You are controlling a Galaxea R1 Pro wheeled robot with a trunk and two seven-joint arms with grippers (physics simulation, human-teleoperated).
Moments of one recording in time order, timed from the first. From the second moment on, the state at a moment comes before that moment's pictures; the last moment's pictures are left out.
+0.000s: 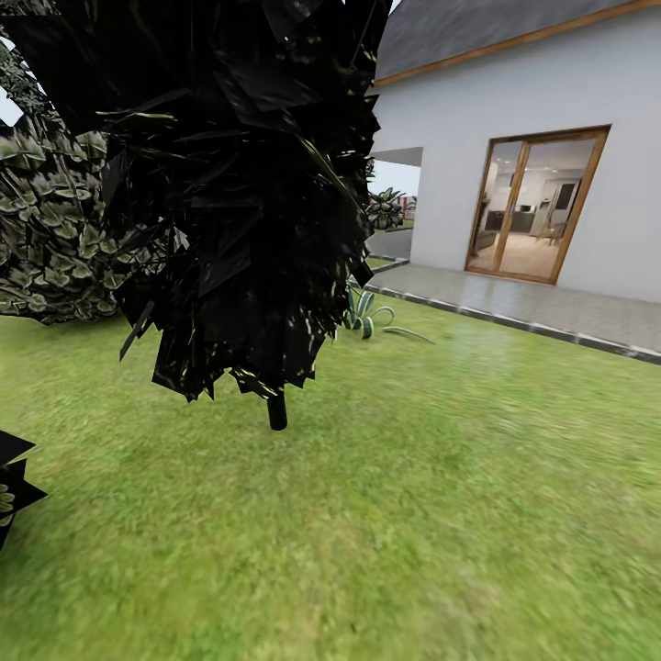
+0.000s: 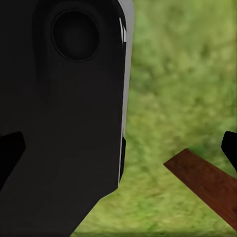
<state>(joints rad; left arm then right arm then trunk) 0.07 -0.03 0.00 -0.02 0.01 0.00 0.00 -0.05 -0.06 0.04 0.03 0.01 0.00 0.00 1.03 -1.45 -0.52</state>
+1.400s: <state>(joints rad) 0.07 -0.02 0.00 -0.02 0.01 0.00 0.00 -0.05 -0.02 0.04 0.03 0.01 0.01 0.01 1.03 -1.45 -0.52</state>
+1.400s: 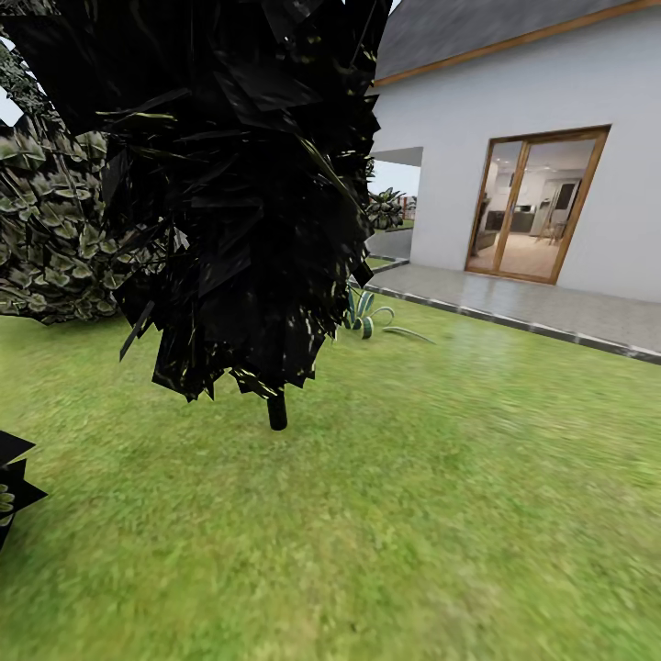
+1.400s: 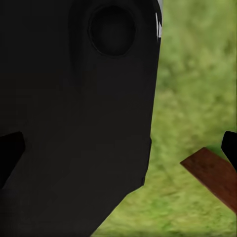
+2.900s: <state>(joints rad) 0.07 -0.01 0.00 -0.01 -0.06 0.00 0.00 -0.05 -0.01 0.04 0.06 0.01 0.00 0.01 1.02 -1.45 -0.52</state>
